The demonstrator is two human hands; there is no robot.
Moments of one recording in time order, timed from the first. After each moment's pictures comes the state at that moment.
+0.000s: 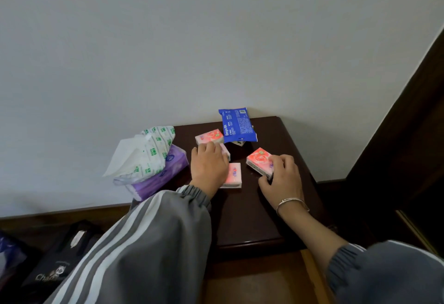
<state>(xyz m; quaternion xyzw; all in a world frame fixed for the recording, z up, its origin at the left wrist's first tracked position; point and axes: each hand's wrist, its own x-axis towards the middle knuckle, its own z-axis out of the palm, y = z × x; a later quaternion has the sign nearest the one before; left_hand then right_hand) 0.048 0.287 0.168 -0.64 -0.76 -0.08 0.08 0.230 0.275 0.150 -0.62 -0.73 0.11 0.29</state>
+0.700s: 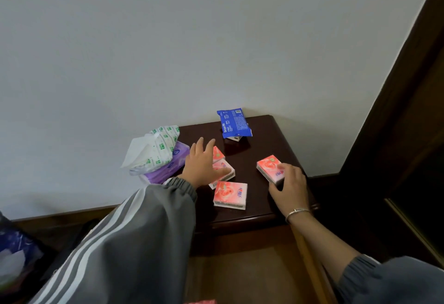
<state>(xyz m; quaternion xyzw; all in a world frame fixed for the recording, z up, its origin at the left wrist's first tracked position) 0.033 0.233 0.194 -0.65 -0.74 -0.12 -0.10 0.265 0.224 0.137 -0.64 -0.68 0.14 0.33</state>
